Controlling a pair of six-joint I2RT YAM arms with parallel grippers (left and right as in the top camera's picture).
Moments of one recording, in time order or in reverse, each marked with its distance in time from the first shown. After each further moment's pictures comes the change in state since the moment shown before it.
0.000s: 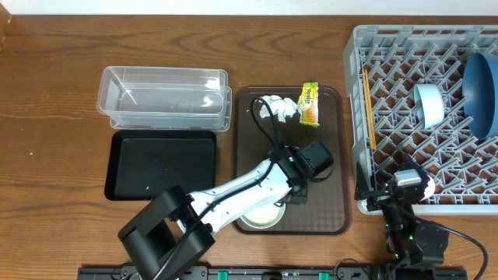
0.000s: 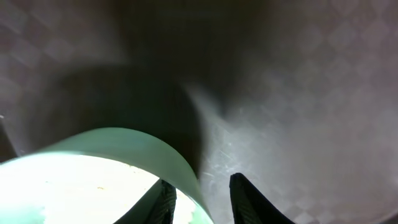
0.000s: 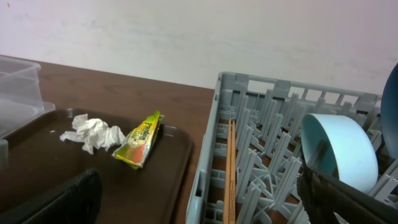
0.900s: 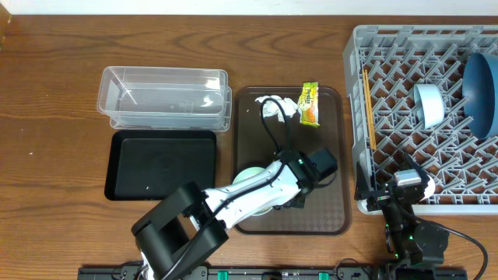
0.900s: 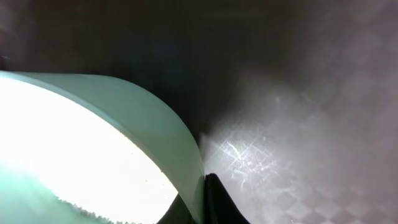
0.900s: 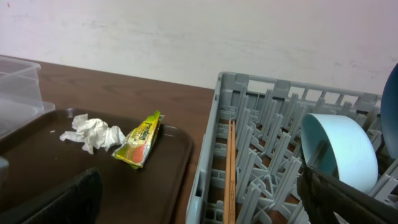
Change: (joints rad) left arm -0.028 0.061 0.045 -0.102 -0.069 0.058; right arm 0.000 0.000 0.000 0.000 0.000 0.000
